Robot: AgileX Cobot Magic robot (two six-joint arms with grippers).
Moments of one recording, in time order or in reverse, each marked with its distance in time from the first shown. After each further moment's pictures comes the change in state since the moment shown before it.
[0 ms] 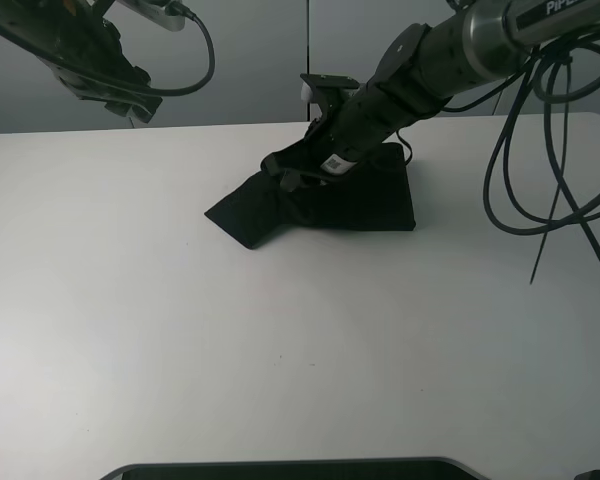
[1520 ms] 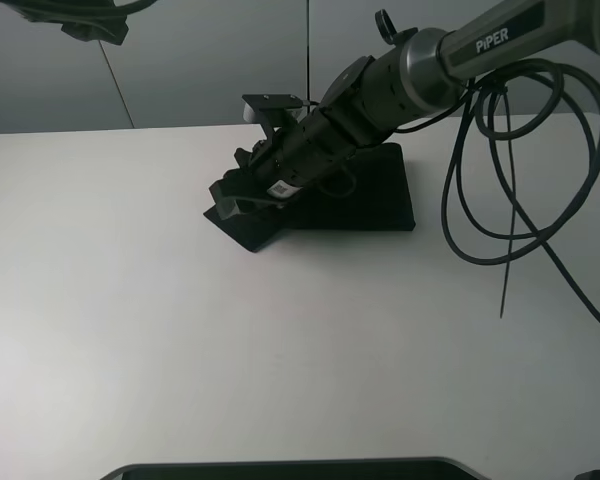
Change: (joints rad) left arm 0.000 -0.219 0.000 0.008 -0.039 0.002; right arm 0.141 0.069 -0.022 0.247 -0.053 -0.221
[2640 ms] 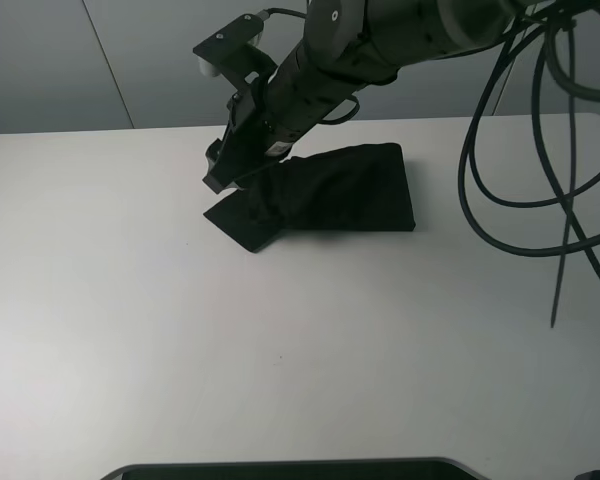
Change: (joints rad) left arm 0.000 -0.294 0.000 0.083 0.086 -0.002; right arm 0.086 -0.234 0.000 -0.664 -0.011 0.247
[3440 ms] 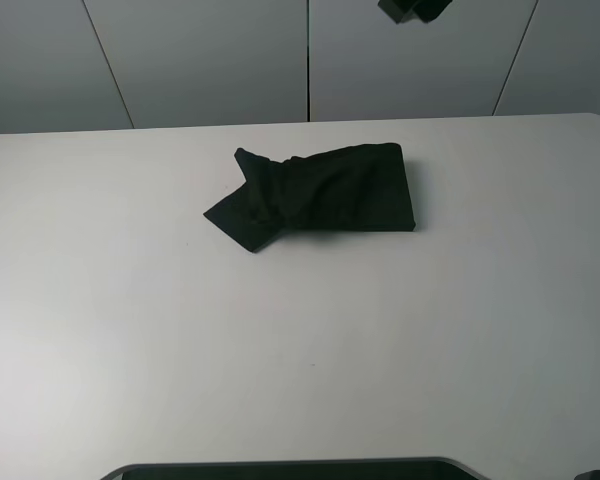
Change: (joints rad) left arm 0.000 -0.421 0.000 0.116 0.304 -0.126; right arm -0.016 -0.501 -0.002 -1.050 0.445 0.753
